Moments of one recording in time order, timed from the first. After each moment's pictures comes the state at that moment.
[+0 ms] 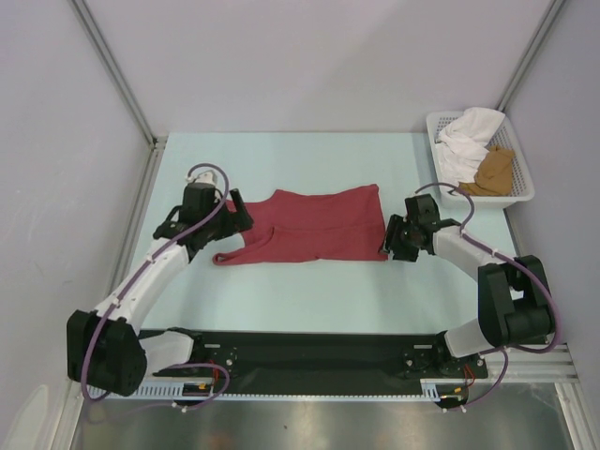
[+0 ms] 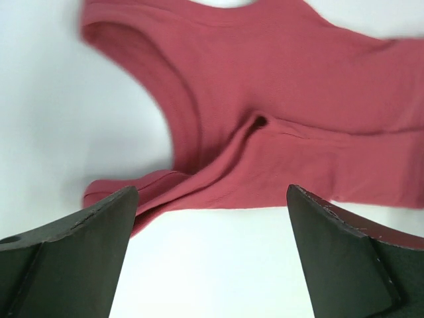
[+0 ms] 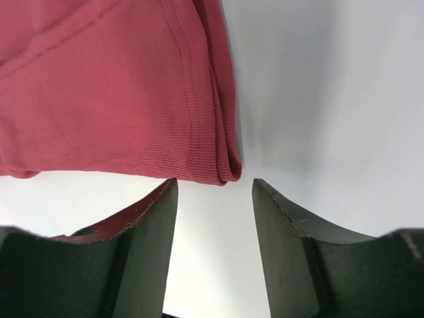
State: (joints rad) left arm -0.27 1.20 0.88 -0.43 -0.02 -0.50; right arm 0.22 1.46 0.80 -0.38 -0.15 0.53
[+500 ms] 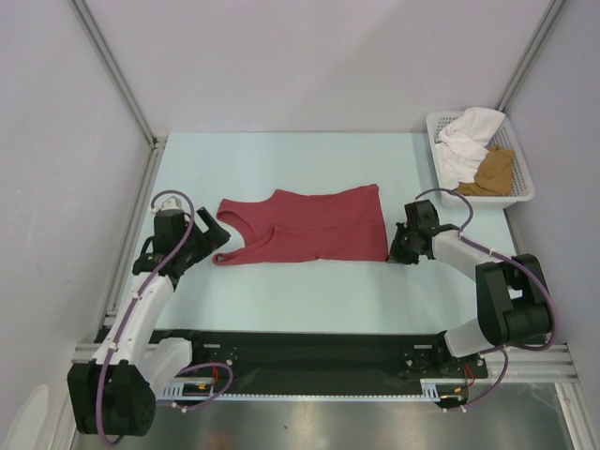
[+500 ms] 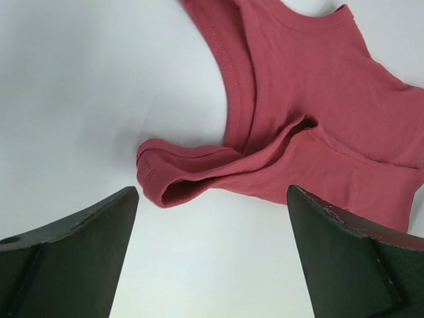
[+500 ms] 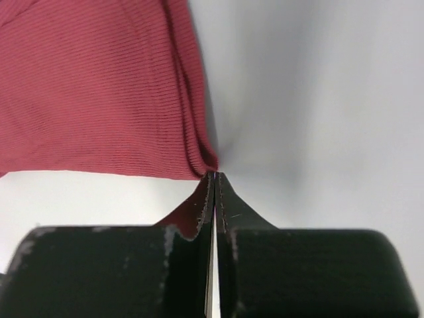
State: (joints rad) left arm -0.03 0.95 0.65 -0.43 0.06 -0.61; right arm 0.22 1.47 0.74 -0.33 -0.13 0.52
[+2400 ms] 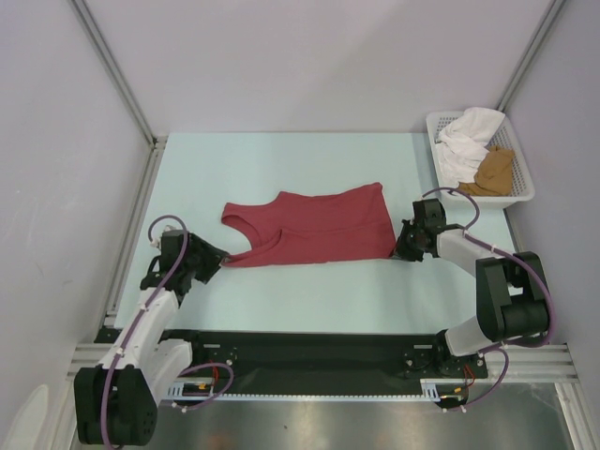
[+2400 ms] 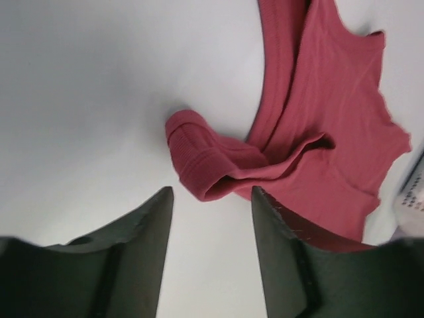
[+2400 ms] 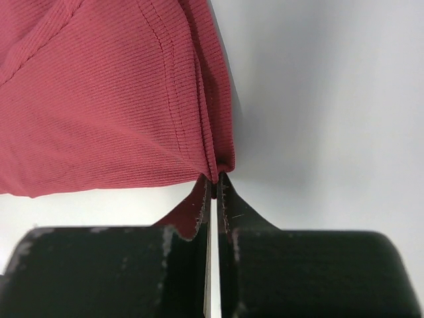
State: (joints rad) left arm -0.01 0.88 0.44 -0.37 0.08 -0.96; right arm 0.16 1.49 0.73 -0.28 -0.16 0.50
